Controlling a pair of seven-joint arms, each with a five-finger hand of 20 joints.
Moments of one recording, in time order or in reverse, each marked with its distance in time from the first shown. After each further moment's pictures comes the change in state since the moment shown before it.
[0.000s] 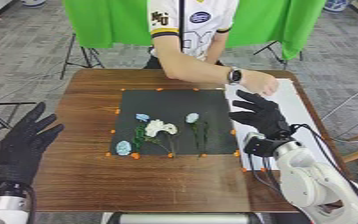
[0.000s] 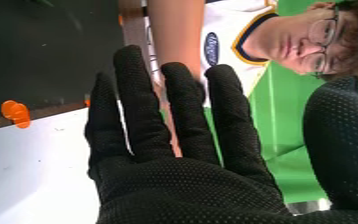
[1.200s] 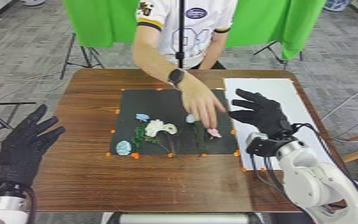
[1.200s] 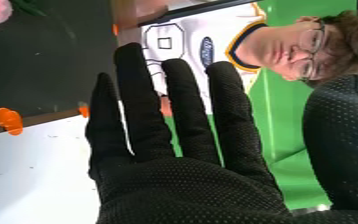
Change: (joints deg) left arm 0.1 -0.6 -0.5 0.0 0.3 -0.2 -1.8; right arm -1.4 -0.1 2.2 0.0 0.4 -3.8 -0.5
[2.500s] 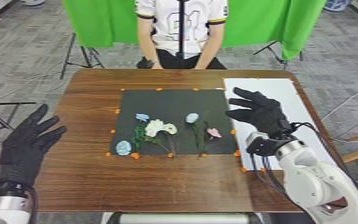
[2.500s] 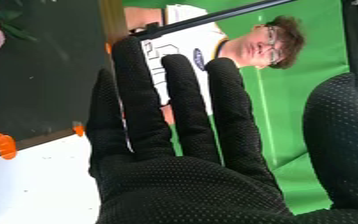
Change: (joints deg) left arm -0.3 0.8 1.0 0.1 -0.8 0.2 1.5; right arm 0.3 -0.4 0.3 0.9 2.4 -4.4 -2.1
